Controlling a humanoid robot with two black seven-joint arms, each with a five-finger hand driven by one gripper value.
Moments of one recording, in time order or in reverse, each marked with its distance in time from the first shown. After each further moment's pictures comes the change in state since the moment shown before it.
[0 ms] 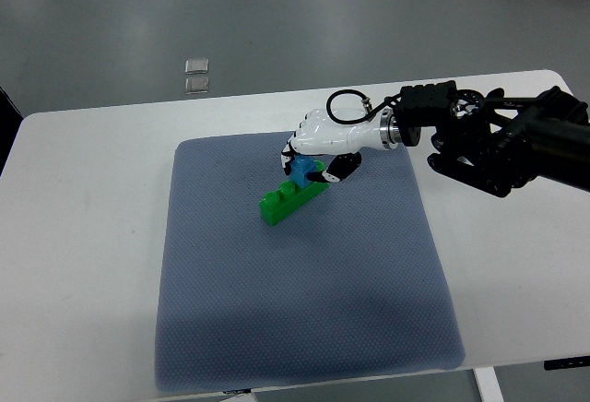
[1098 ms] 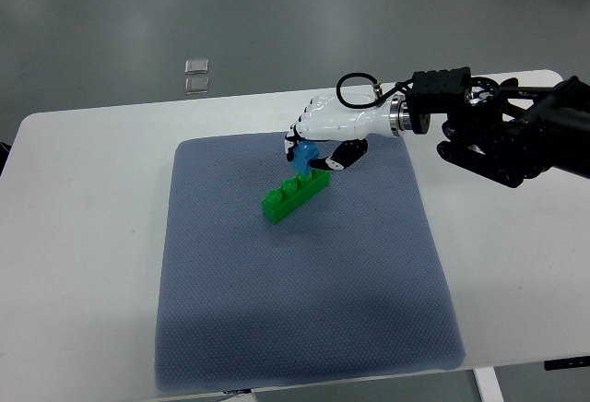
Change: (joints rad) left arm 0.000 0.000 0.000 0.000 0.000 0.000 0.000; right arm 0.012 -0.046 0.027 0.038 0.002 0.002 0.025
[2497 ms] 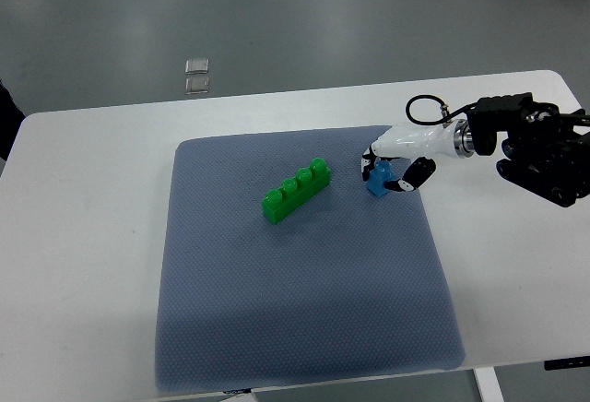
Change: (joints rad) left arm 0.000 0.000 0.000 0.000 0.000 0.000 0.000; right arm -0.127 -0.131 0.028 -0.065 0.044 0.171 -0.031
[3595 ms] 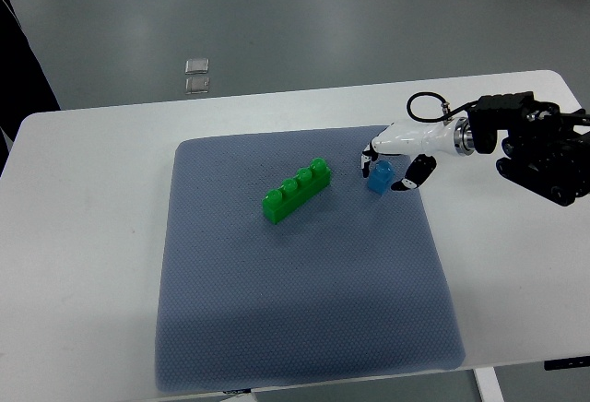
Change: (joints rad) left arm 0.000 0.000 0.000 0.000 0.000 0.000 0.000; right arm -0.004 0.002 0.013 -0.006 0.005 0.000 -0.010
